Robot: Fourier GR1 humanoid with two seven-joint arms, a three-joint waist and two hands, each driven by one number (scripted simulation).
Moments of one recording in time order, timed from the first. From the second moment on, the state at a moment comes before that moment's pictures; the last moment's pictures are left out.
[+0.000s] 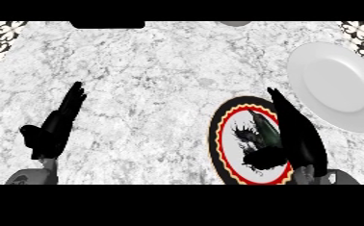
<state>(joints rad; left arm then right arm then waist) -0.06 0.31 -0.02 -1.34 0.12 0.01 -0.13 -0.21 -0.53 0.56 -1.85 0.49 -0.17 1.05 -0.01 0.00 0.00</state>
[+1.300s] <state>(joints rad) -0.04 0.28 0.00 -1.33 0.09 -0.02 -0.15 -0.24 -0.48 0.50 -1.67 0.39 0.12 1.11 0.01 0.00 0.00</state>
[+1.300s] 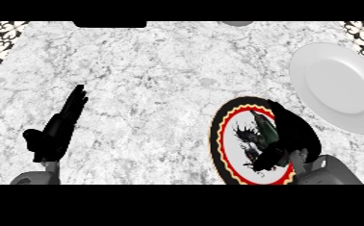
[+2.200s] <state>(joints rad) -0.06 0.25 0.03 -1.35 0.06 -0.03 -0.11 -0.21 -0.41 0.41 -1.50 0.50 0.19 0.95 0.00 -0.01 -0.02</state>
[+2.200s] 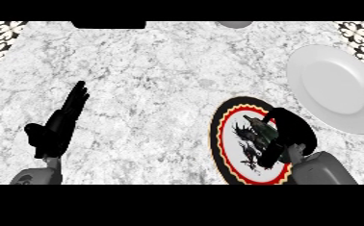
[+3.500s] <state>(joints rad) -0.02 0.25 0.05 -1.37 0.05 -0.03 -0.11 0.42 -0.91 -0.57 -1.28 0.17 -0.14 -0.24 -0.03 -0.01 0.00</state>
